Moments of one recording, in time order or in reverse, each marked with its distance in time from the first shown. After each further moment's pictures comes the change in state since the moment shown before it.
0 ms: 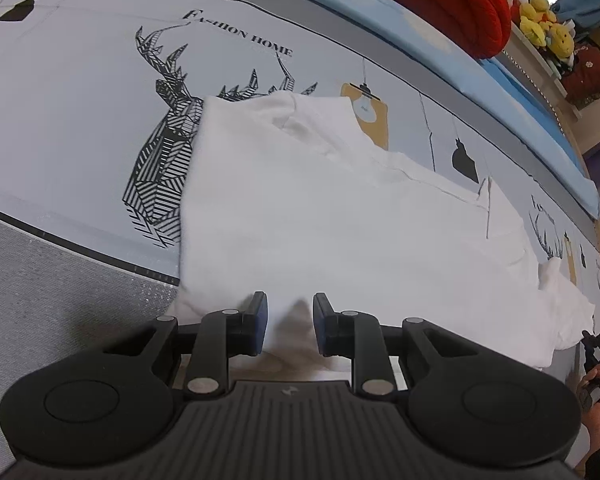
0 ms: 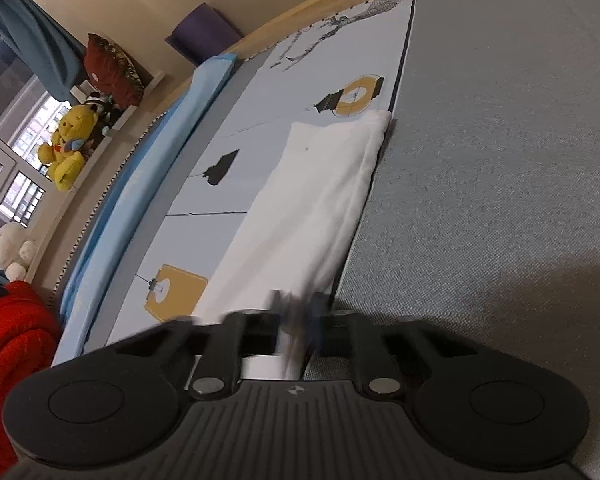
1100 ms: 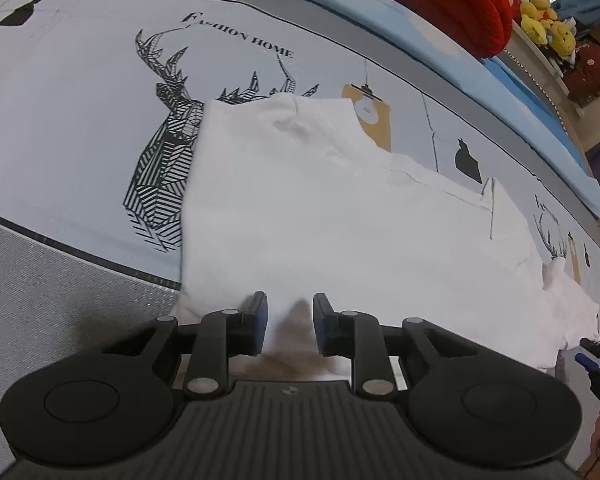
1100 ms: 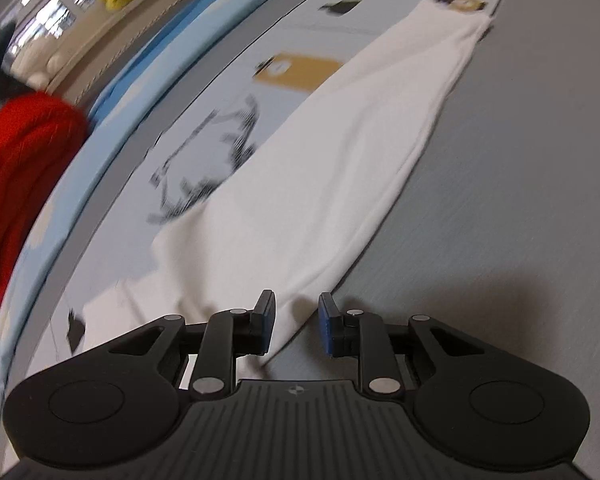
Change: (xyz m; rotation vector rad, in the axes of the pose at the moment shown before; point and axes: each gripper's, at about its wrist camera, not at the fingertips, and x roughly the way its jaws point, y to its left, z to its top) left arm 0.006 -0.005 0.003 0.016 -0.001 0.009; right arm -0.096 0.107 -0.123 -0.296 0.335 -0.081
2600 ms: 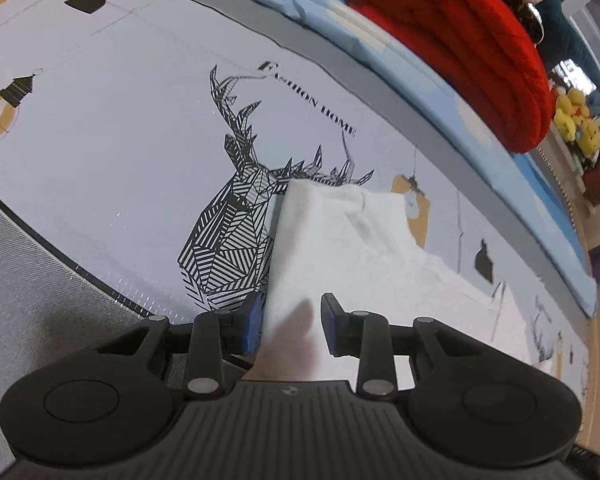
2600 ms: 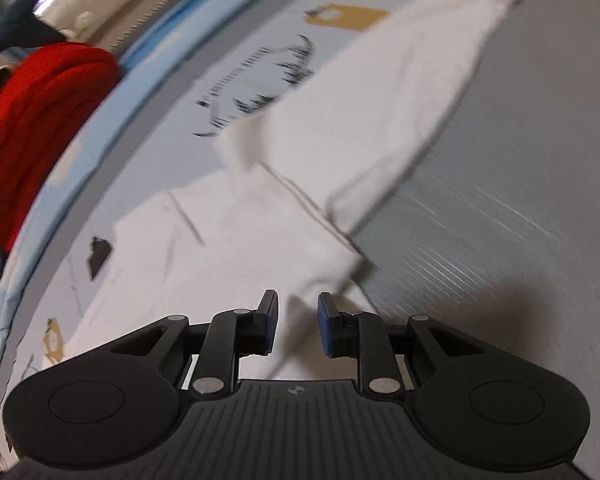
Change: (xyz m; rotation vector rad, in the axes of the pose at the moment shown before) left arm -0.014 0.051 0.026 -0.222 -0.119 -0.005; right arm -0.001 0.055 -0.073 -0.084 0.071 0.032
